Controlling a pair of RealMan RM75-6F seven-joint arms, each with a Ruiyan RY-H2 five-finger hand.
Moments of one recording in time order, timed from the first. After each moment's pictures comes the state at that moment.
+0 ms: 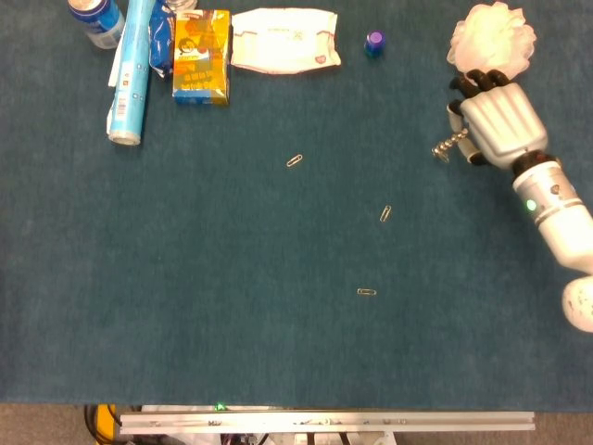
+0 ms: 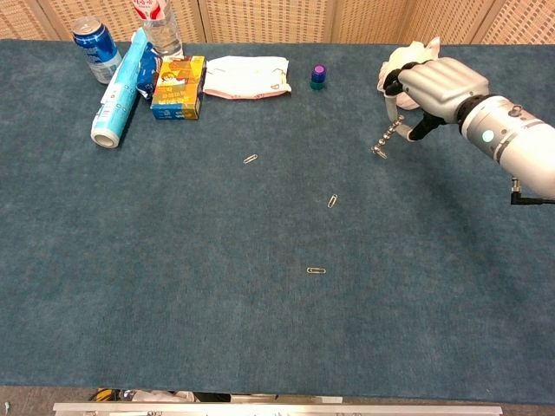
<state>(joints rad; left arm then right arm) 0.01 -1.28 -0.02 -1.29 1.45 1.47 -0.21 0.72 -1.49 0.16 -1.38 -1.05 0.90 -0.50</state>
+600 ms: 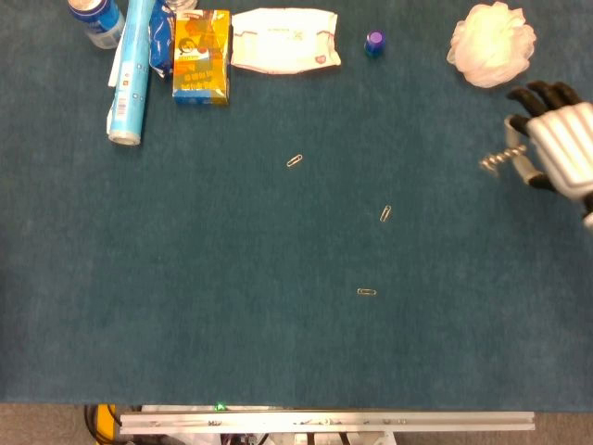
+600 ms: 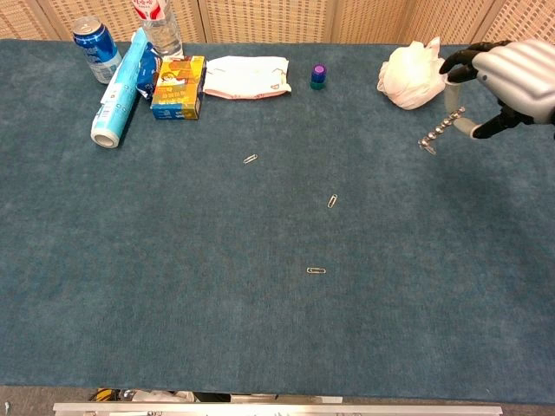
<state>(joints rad) -0.02 -1.25 -0.04 -1.34 1.46 1.47 -0.16 0.55 -1.23 0.07 -1.68 -1.22 1.11 -0.42</state>
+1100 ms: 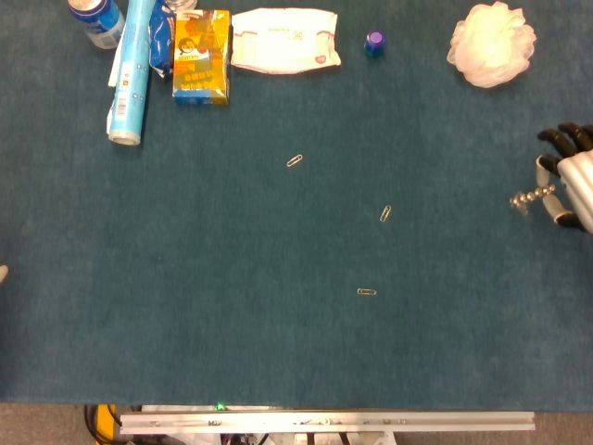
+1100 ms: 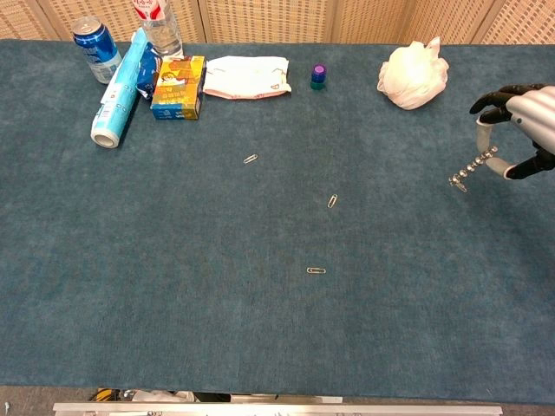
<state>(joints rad) -0.04 -1.25 -0.04 -1.36 1.47 1.46 -0.14 0.45 -1.21 -0.01 -1.67 -1.27 1.13 -0.40</state>
